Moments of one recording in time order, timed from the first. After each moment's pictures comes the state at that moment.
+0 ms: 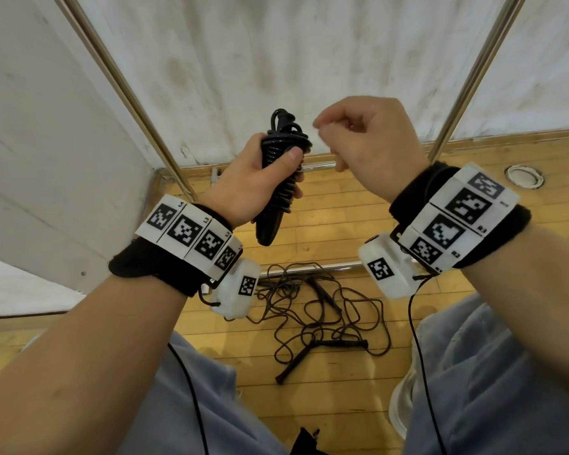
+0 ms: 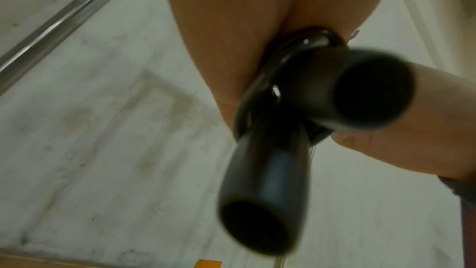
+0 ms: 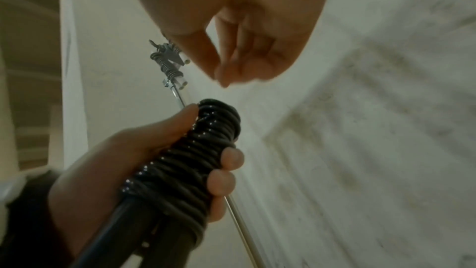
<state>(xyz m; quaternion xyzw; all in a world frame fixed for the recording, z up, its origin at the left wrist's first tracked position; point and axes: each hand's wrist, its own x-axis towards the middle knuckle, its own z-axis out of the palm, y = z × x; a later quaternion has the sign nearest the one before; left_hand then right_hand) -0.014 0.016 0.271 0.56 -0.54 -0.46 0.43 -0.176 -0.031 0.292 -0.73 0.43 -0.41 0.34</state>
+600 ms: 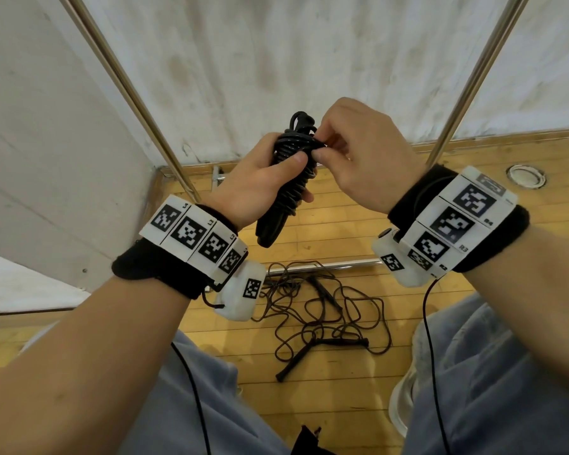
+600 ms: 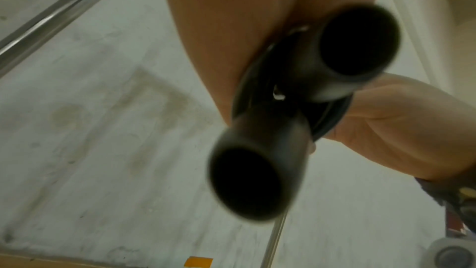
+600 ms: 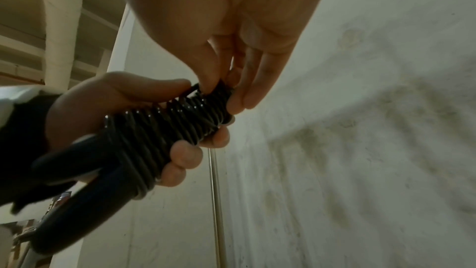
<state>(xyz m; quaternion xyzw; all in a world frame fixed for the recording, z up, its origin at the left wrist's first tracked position) -0.020 0.022 0.275 0.53 -0.55 -0.49 0.43 -0.177 -0.033 0.282 -0.87 0.35 -0.32 0.15</state>
